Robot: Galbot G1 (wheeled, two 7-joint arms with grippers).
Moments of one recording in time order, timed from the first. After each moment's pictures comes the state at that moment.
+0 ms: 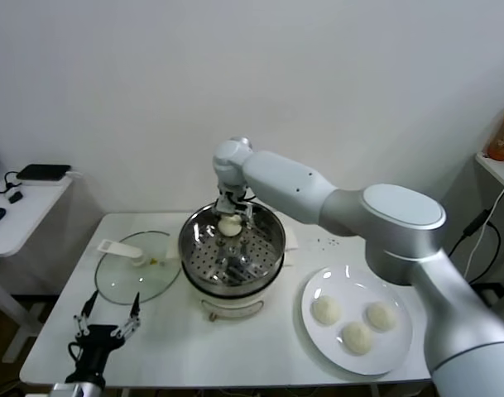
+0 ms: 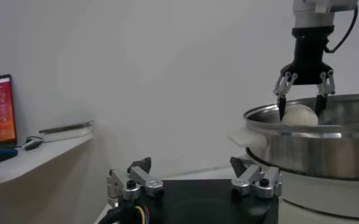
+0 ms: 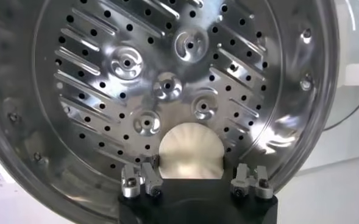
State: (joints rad) left arm 1.73 -1.47 -0.78 -2.08 -0.06 -0.09 0.10; right arm 0.39 1.60 -1.11 0.72 -0.43 0.53 -1.10
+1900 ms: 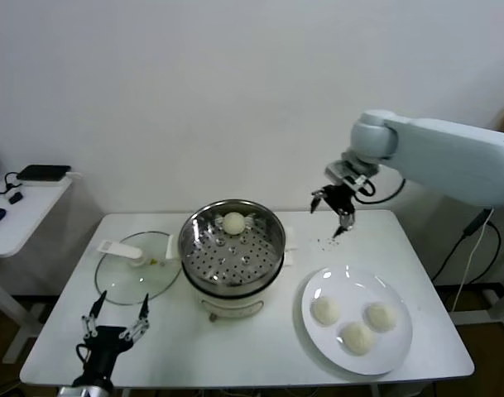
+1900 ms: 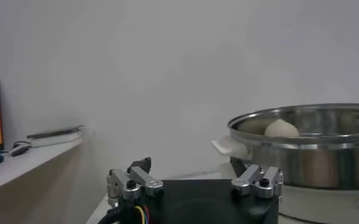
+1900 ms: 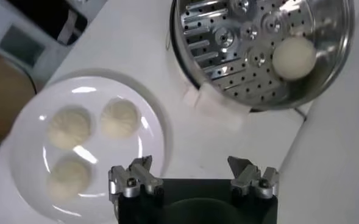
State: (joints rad) left arm 1.76 -1.49 -0.73 -2.13 -0.03 -0.08 0.10; right arm 0.74 0.81 -1.53 1.34 0.44 -0.04 -1.12
